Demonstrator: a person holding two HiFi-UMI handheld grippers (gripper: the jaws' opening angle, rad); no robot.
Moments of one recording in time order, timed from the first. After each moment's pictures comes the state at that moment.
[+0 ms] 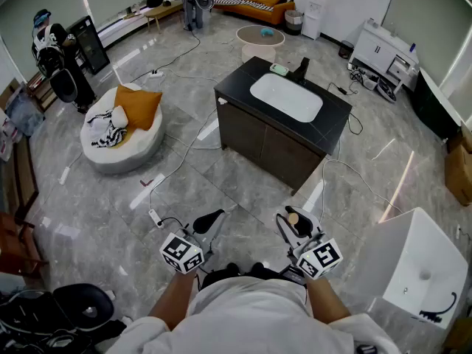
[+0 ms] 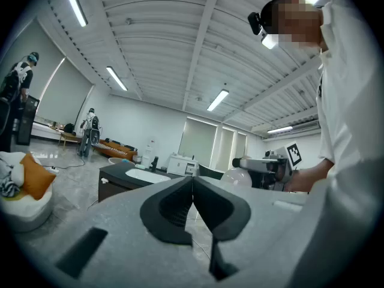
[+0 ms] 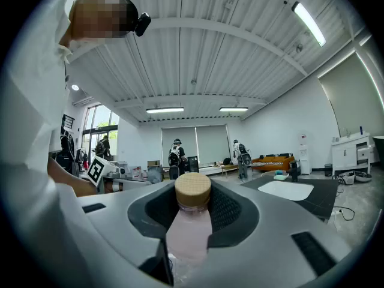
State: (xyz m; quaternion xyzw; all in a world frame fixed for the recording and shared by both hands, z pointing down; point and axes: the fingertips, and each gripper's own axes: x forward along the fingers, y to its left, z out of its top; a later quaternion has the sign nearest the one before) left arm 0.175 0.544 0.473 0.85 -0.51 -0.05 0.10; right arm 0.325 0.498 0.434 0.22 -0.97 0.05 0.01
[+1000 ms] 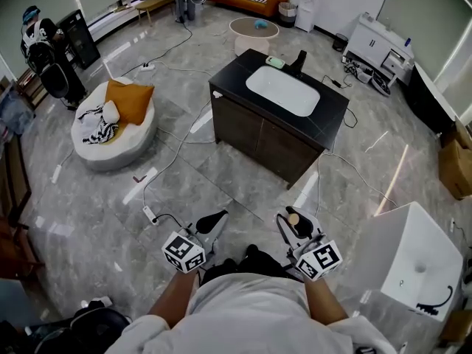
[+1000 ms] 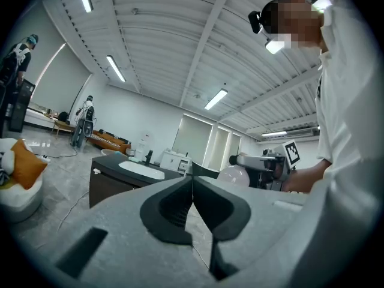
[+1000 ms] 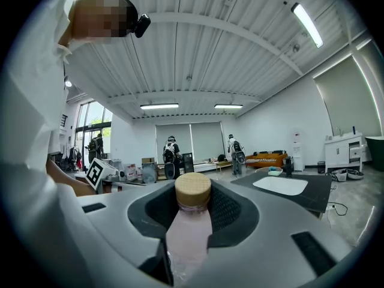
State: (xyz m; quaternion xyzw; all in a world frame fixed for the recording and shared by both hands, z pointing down) left arm 0.176 0.539 0.497 0.87 -0.48 -0.06 0.13; right arm 0.317 0.499 0.448 0.25 -0.97 0.06 0.03
